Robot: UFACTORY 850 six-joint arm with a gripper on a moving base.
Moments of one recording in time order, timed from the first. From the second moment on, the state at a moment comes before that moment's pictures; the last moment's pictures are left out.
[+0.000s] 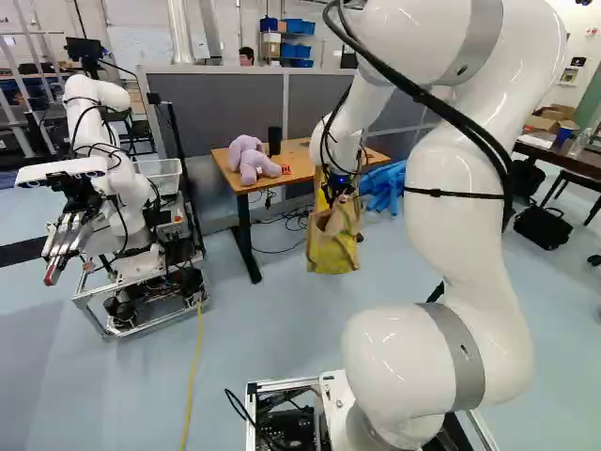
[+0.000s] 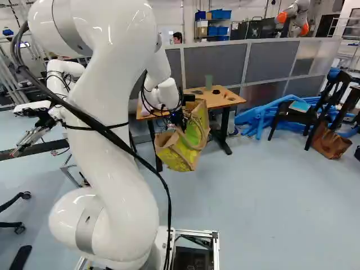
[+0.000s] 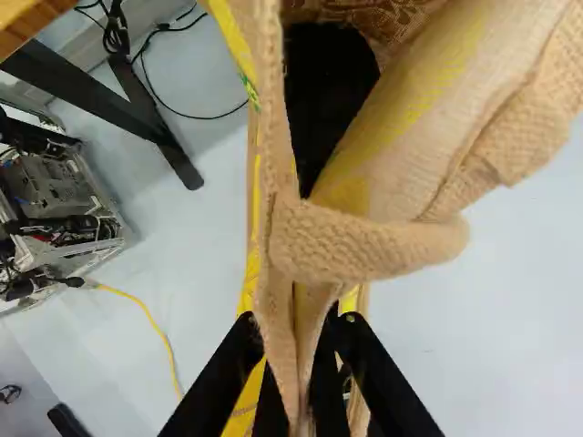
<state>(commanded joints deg) -3.7 -24.2 -61.1 -16.2 -20.1 21.6</state>
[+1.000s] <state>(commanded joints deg) -2.5 -20.5 -65.9 -23.1 -36.4 21.6</state>
